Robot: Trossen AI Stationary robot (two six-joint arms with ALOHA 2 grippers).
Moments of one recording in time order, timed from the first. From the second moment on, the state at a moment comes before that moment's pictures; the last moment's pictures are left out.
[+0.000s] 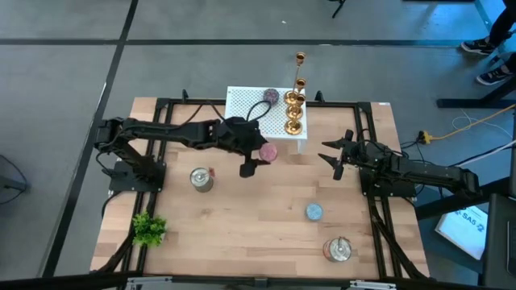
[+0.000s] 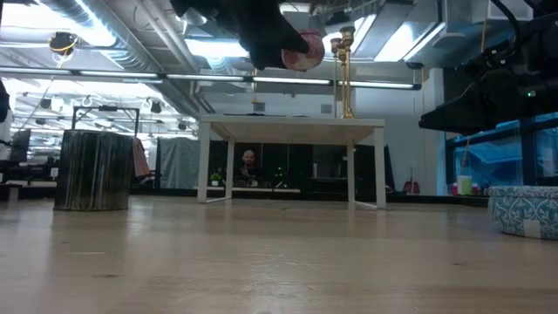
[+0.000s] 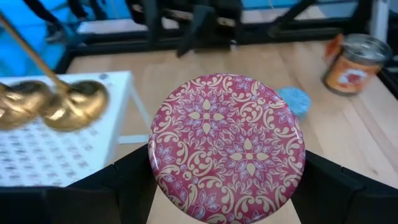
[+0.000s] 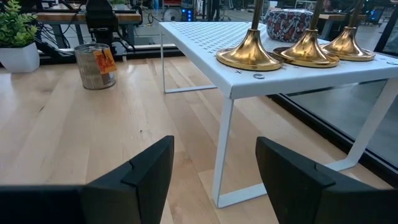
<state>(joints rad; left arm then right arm) 0.13 1.54 1.18 -0.16 0.10 0.11 -0.21 0.22 0.01 0.03 0.12 -0.01</state>
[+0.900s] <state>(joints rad) 0.38 1.65 1.20 -0.06 -0.15 -0.08 -0.21 0.22 0.01 0.03 0.12 -0.01</state>
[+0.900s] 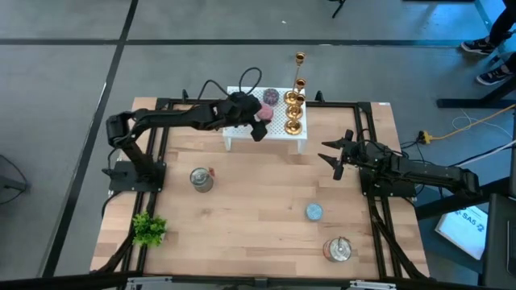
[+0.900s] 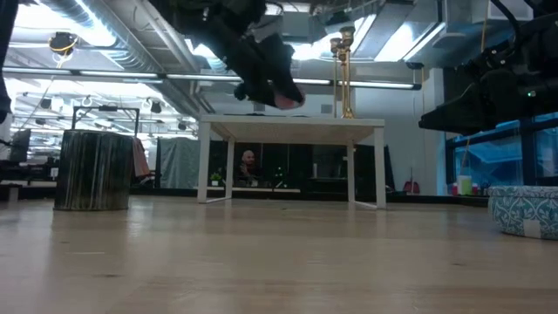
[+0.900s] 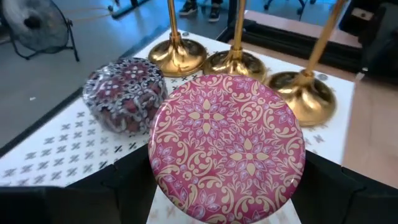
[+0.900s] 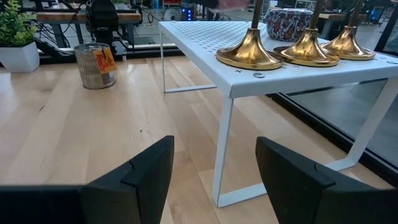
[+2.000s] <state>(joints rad) 0.38 1.81 1.41 -0.24 -0.13 0.00 -0.21 0.22 0.01 0.03 0.10 -0.01</state>
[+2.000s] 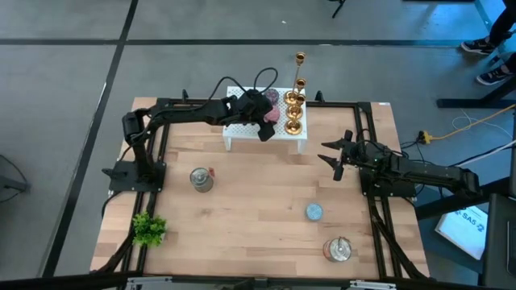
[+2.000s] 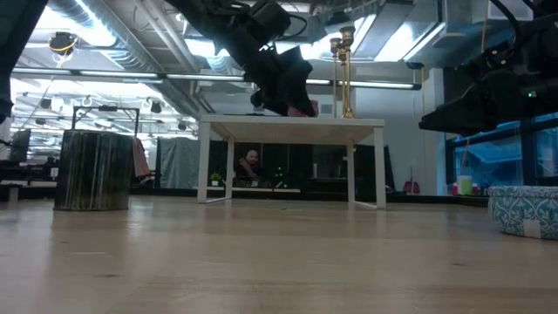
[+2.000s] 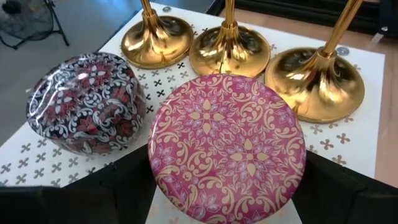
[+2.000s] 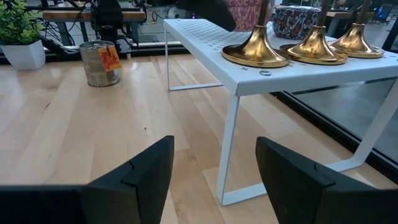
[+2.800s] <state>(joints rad) 0.38 1.81 1.41 -0.24 -0.16 -0.01 -0.21 0.22 0.01 0.03 0.10 -0.01</state>
